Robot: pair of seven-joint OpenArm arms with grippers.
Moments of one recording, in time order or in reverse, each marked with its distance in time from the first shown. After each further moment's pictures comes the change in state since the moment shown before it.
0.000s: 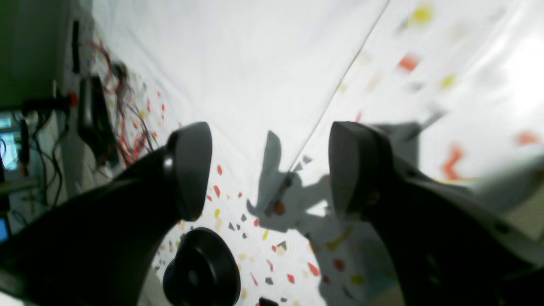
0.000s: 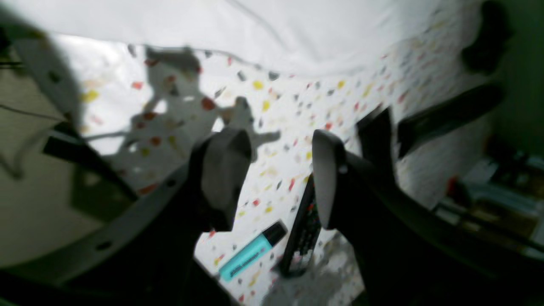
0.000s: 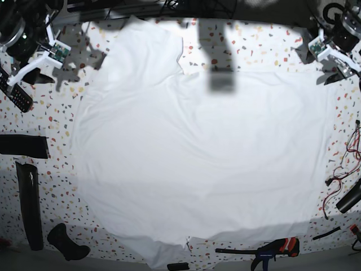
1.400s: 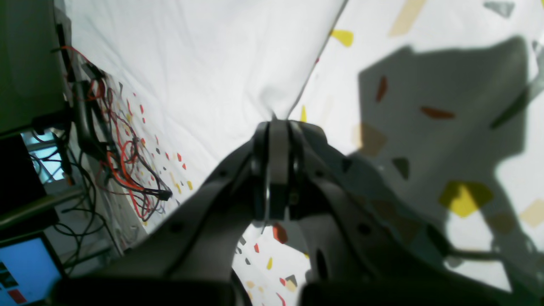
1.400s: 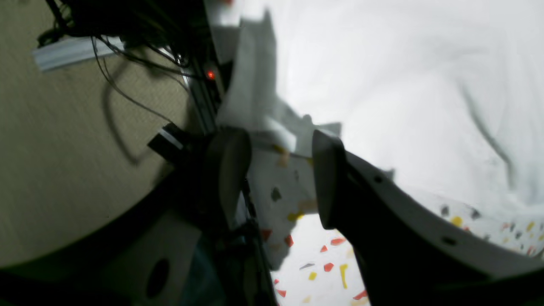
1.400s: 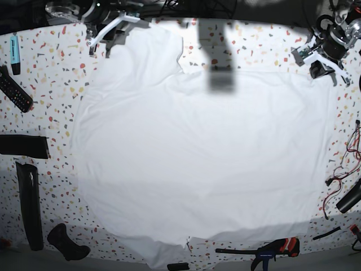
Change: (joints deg) left arm -9.4 -3.0 12.5 -13.4 9.9 10.0 0.9; right arm 15.6 -7.3 -45.9 -15.3 -19.2 -0.8 2.2
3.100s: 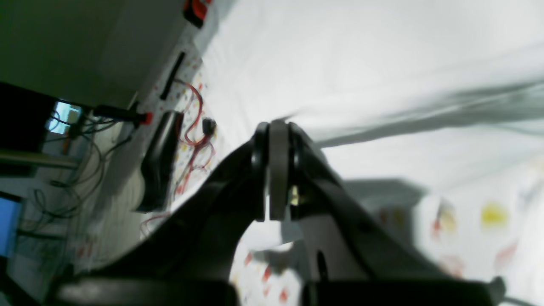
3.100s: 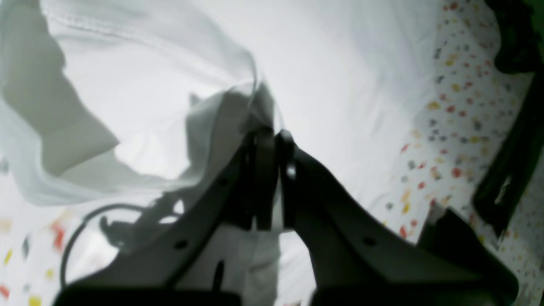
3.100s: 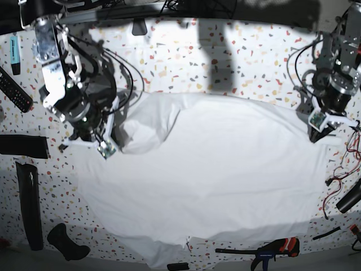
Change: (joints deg) left arm -20.5 4.3 0.2 -3.0 -24.6 2.2 -0.5; right arm 37.8 -14.4 11.0 -15.5 22.8 -14.1 -6.6
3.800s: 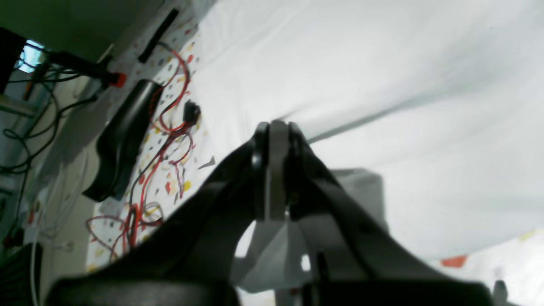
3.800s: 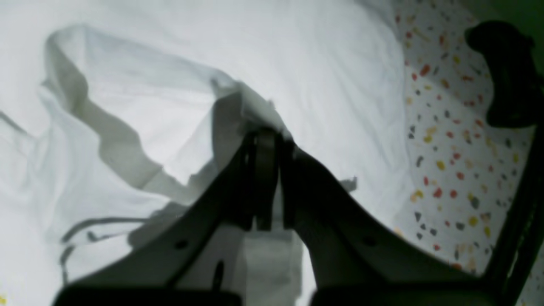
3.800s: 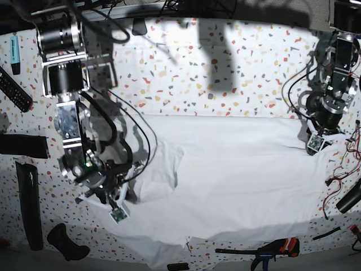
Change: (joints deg) left arm -11.1 5.8 0.0 -14.4 -0.7 0.1 0.3; right arm 25.6 -11.2 0.0 -30.1 -3.1 3.3 4.0
